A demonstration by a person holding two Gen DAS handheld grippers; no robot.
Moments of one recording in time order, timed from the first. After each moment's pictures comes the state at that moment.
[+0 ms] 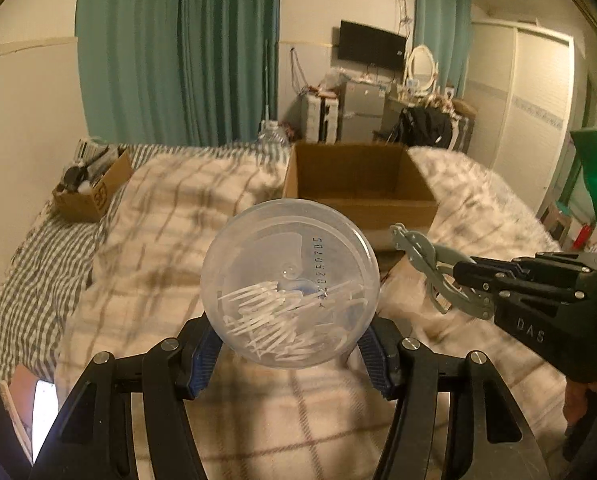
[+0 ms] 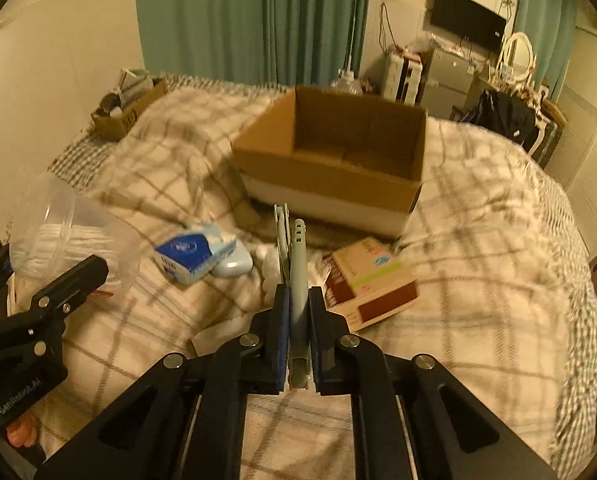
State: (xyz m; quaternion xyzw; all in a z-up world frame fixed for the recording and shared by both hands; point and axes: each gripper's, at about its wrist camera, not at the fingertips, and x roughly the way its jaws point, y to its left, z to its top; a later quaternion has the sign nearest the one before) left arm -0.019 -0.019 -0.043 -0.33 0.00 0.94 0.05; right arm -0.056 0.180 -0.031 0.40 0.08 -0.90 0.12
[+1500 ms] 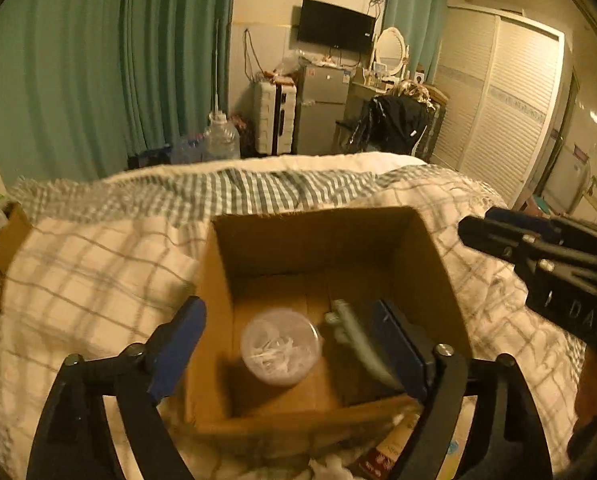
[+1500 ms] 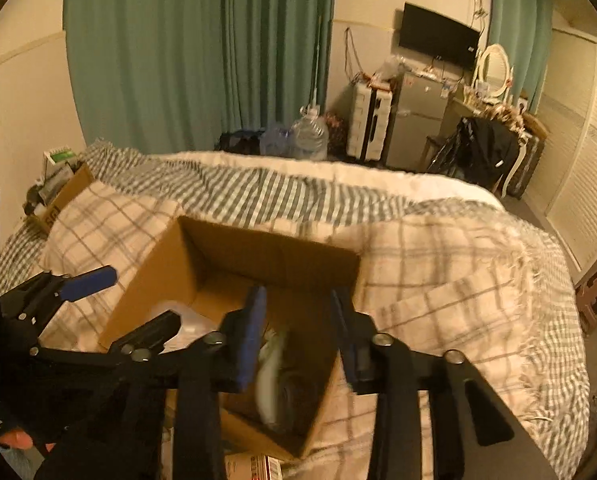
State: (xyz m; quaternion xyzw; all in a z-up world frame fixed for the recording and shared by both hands) left arm -0.253 0.036 -0.043 -0.36 0.01 0.92 0.13; right arm -0.261 0.232 0.024 0.36 0.06 -0.93 0.08
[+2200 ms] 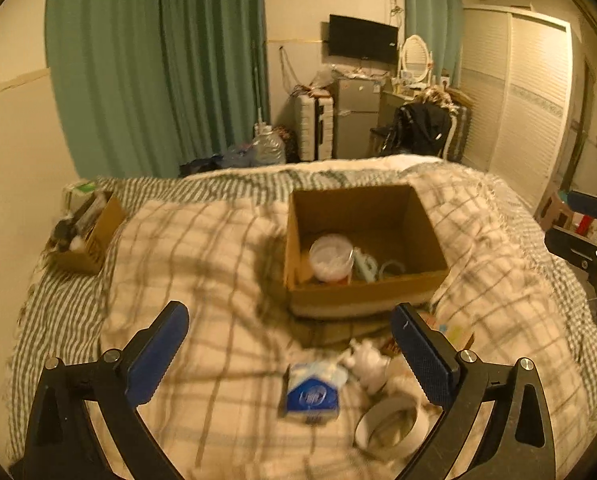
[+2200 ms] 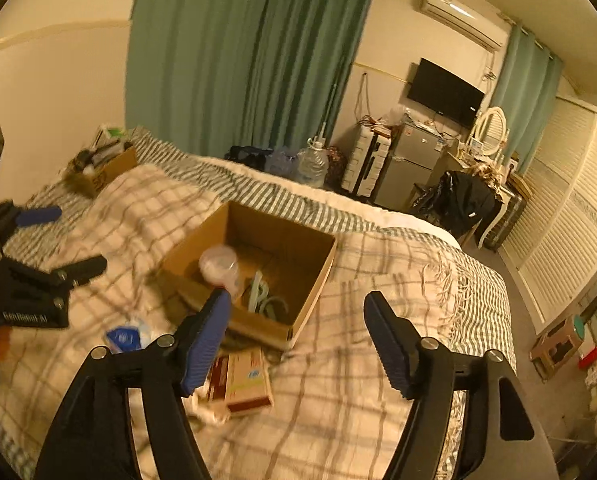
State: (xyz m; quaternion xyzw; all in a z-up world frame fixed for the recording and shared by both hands) left arm -0.096 -0.020 0.012 -0.35 0.03 0.94 0.05; right arm -0.082 0.225 0.083 0.31 0.16 -0.93 0.09
